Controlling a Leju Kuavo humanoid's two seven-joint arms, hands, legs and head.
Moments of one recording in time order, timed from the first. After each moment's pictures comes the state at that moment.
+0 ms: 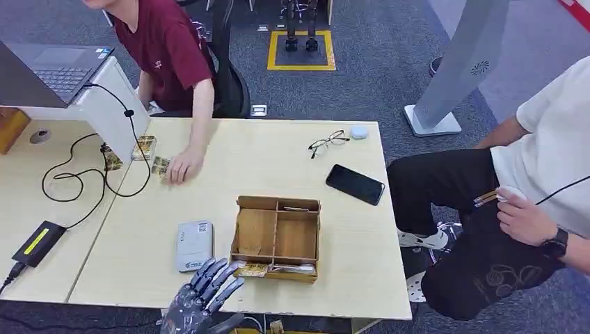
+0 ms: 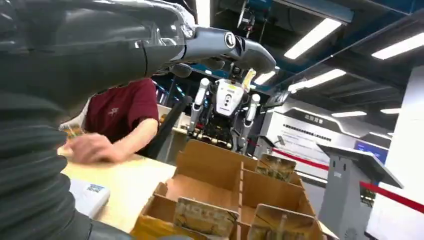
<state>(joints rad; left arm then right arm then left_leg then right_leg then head) 0.18 0.12 -0.45 -1.50 -0.98 0.69 -0.60 -0.02 0.11 -0.48 -0.19 1.36 -0.29 -0.13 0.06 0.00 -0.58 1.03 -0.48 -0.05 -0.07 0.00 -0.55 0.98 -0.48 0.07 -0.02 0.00</state>
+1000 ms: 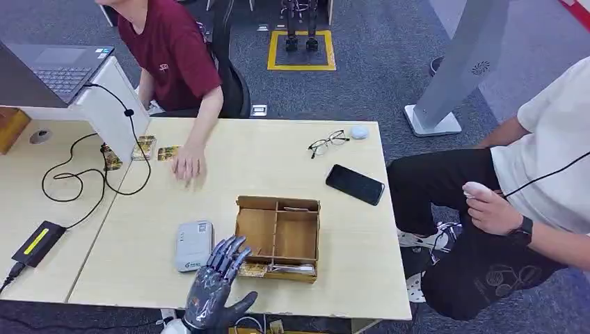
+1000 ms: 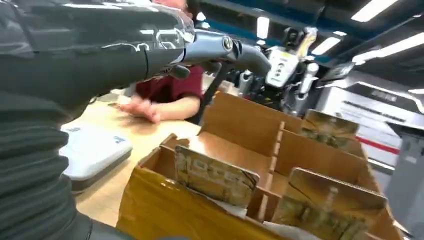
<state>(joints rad) 0.05 -0.02 -0.43 -1.23 -1.02 0.69 -0.40 -0.02 0.11 -0.48 -0.19 1.40 -0.29 -0.12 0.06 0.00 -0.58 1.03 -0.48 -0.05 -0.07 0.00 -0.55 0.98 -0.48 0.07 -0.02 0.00</state>
